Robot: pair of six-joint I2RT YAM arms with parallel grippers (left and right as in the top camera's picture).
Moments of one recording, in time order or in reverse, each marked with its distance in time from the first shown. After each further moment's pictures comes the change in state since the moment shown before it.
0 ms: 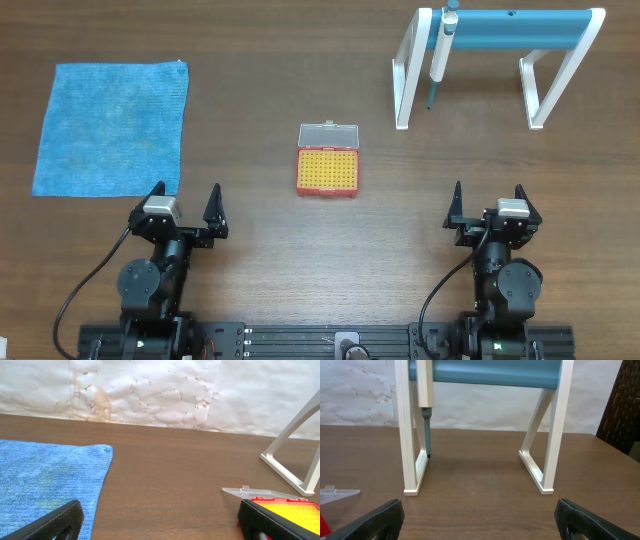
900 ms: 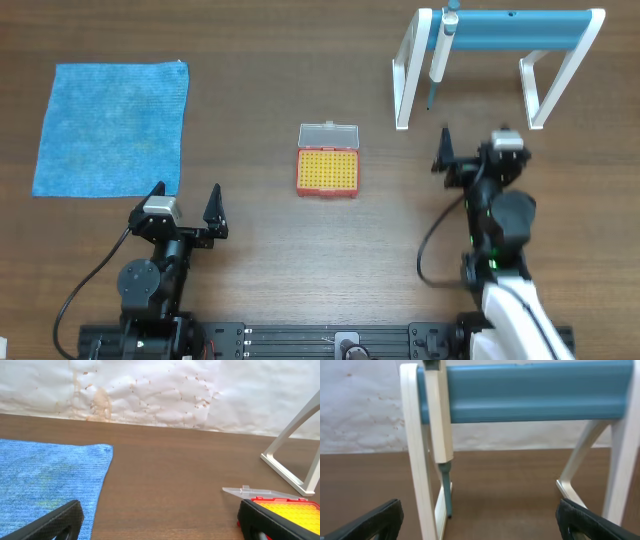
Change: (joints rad) left arm 0.000 0.001 0.000 0.000 0.000 0.000; right arm 0.072 1.058 0.242 0.847 -0.020 0.110
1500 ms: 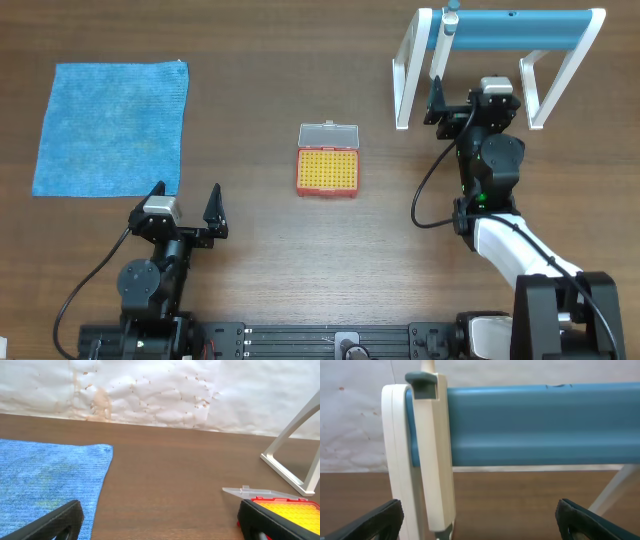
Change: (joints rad) left arm 0.000 0.000 0.000 0.000 0.000 0.000; right arm 0.015 0.379 0.237 0.169 0.000 0.001
